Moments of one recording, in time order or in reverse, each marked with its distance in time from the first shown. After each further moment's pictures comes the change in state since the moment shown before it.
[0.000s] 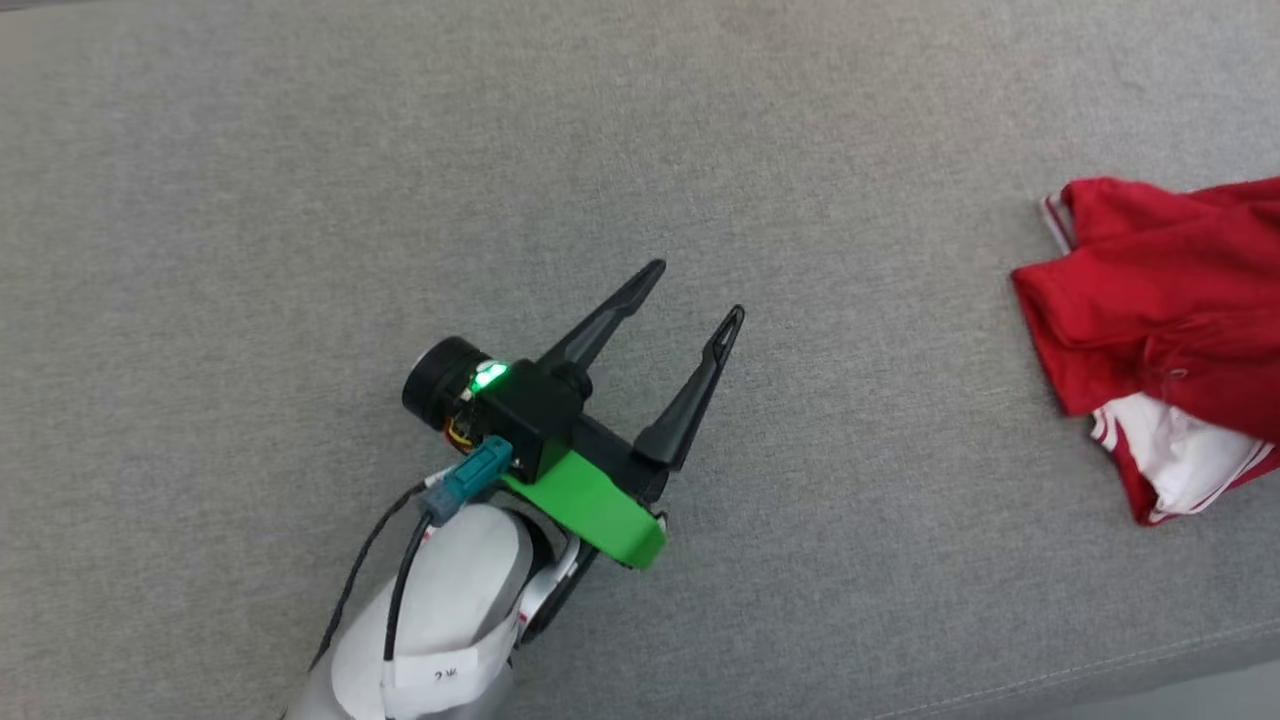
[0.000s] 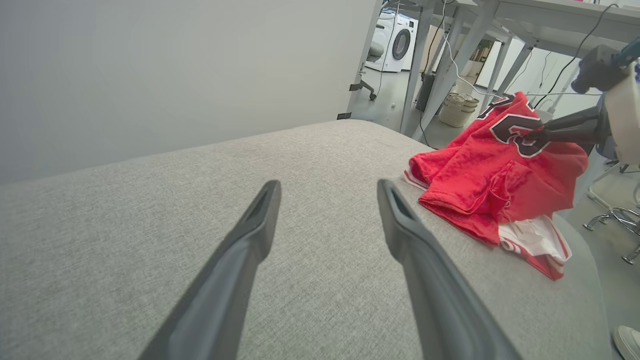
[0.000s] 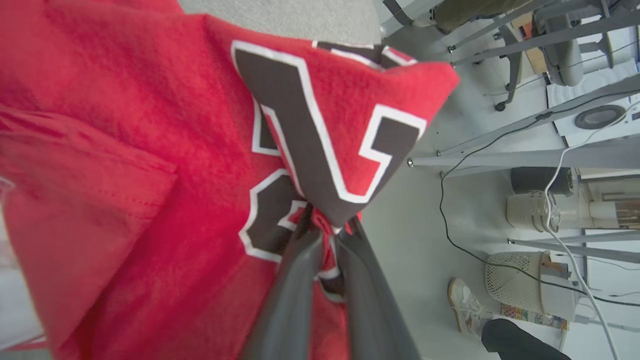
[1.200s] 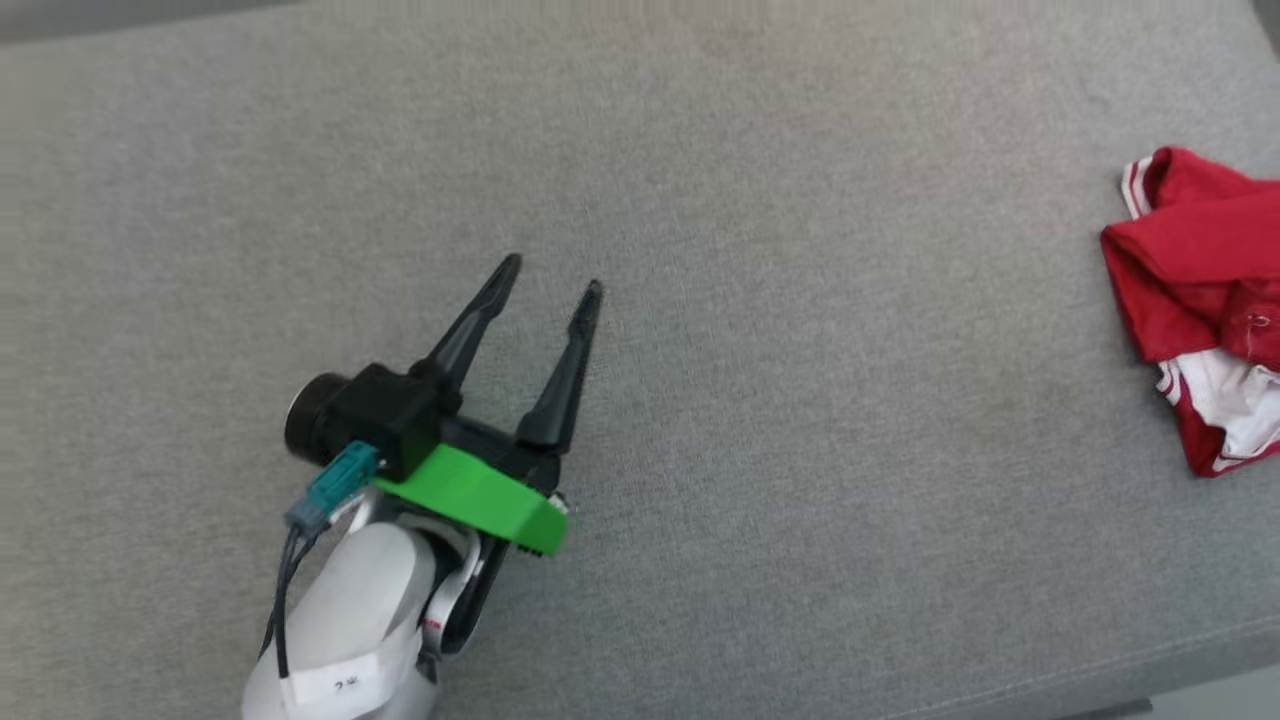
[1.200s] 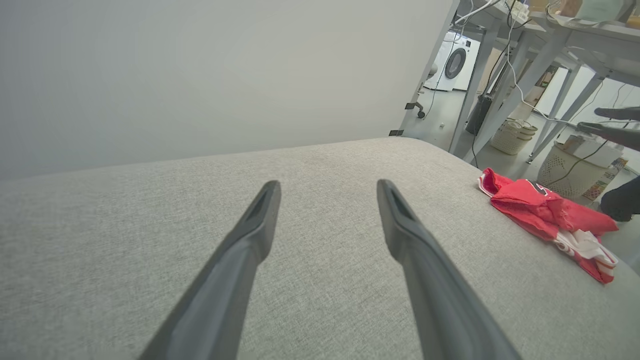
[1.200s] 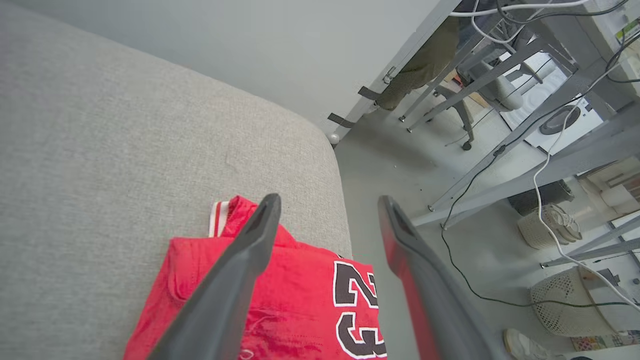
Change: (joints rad) left arm 0.077 0.057 0.140 -0.054 -0.072 0.066 0.001; right arm -0.119 0.282 -0.207 0.045 -0.084 0.000 -0.171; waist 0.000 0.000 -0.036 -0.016
